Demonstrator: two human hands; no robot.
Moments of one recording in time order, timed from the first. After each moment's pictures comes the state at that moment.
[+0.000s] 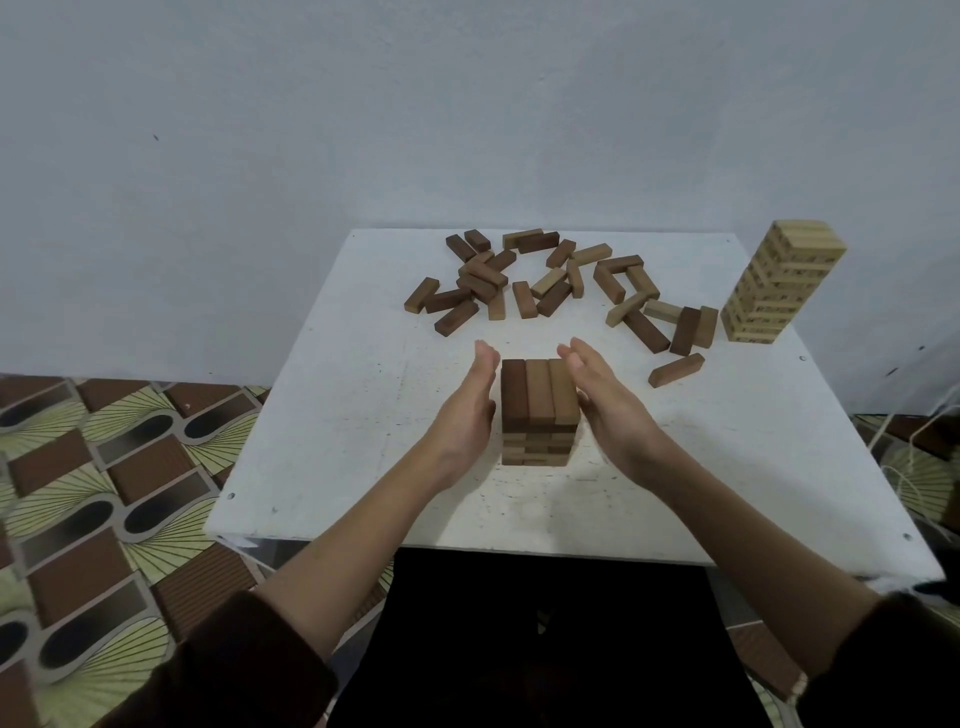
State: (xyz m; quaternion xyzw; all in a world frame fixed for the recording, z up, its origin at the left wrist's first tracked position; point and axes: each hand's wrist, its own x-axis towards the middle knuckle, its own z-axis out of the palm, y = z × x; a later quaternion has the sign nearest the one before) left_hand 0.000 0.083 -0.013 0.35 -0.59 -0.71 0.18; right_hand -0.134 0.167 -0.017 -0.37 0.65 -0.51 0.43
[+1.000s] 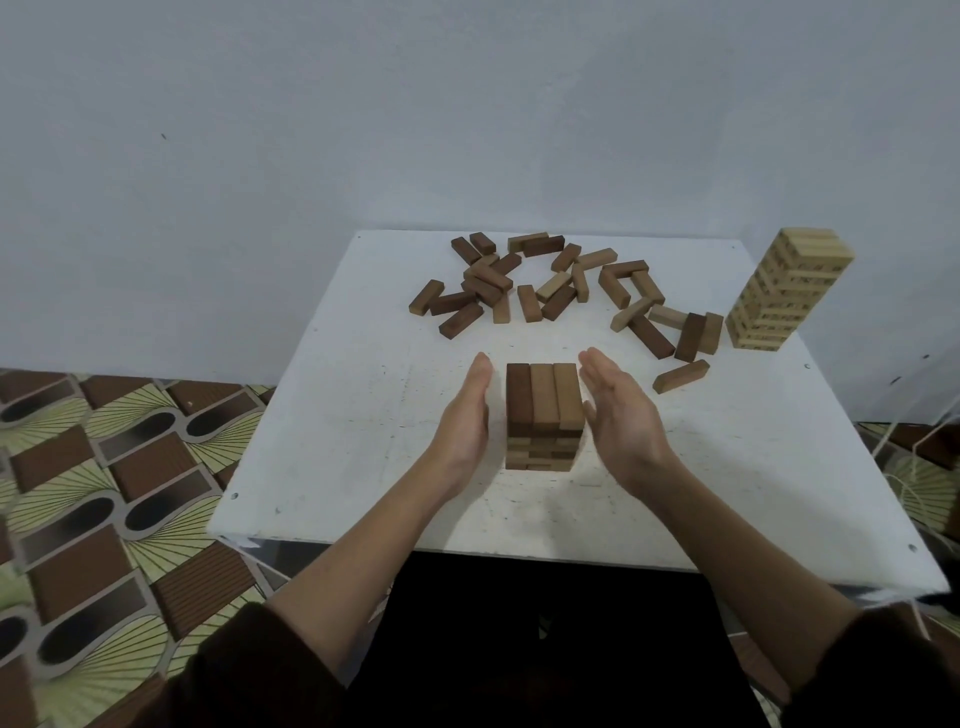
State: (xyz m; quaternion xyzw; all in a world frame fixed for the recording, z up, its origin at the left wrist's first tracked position) left_hand -0.001 0.084 -0.024 0.40 -0.55 -0.70 0.22; right_hand -0.136 0.164 -0.033 -0.30 0.67 -0.56 0.38
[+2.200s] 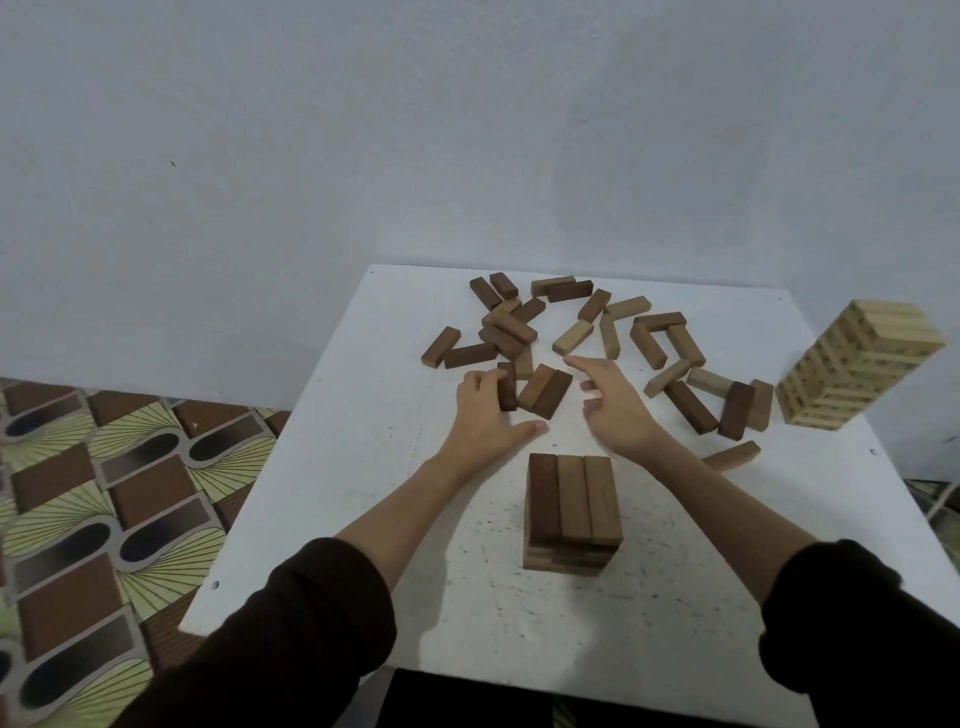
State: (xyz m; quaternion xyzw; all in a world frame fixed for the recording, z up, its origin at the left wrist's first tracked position) left_hand -0.052 -0.023 -0.068 0.42 -0.80 -0.38 0.21; right_hand -0.207 0.053 -0.049 -0.50 0.76 -0.35 0.23
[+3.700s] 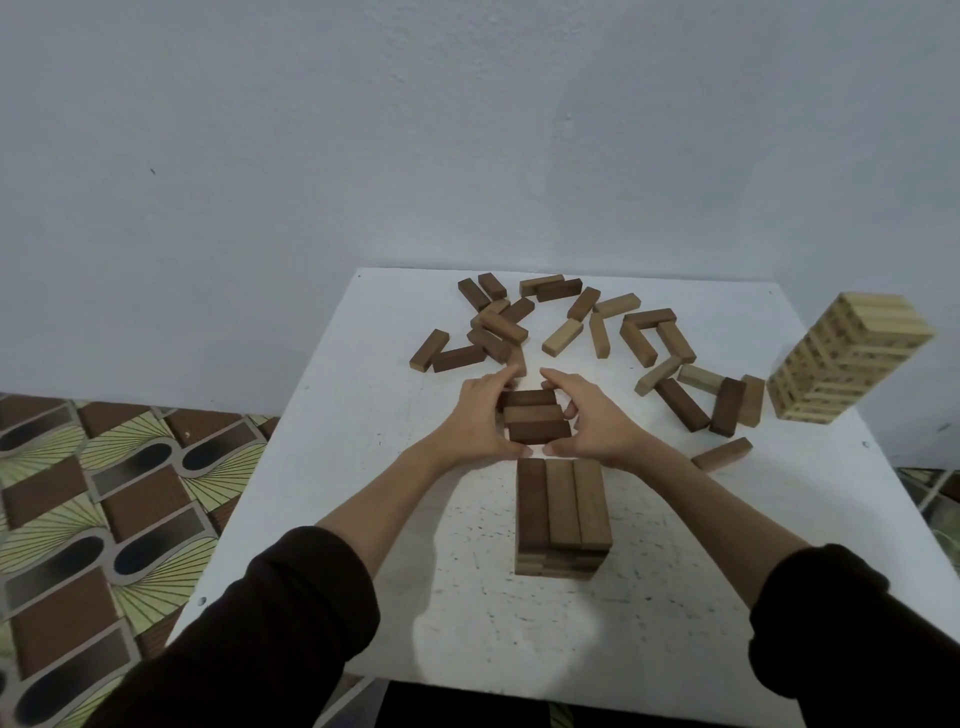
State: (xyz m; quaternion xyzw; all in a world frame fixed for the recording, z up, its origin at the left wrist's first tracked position) left_hand -0.056 -0.041 -0.065 0.33 -0.85 -0.41 0.09; right_hand -0.209 0.054 -0.055 -0.57 0.72 -0.27 0.29
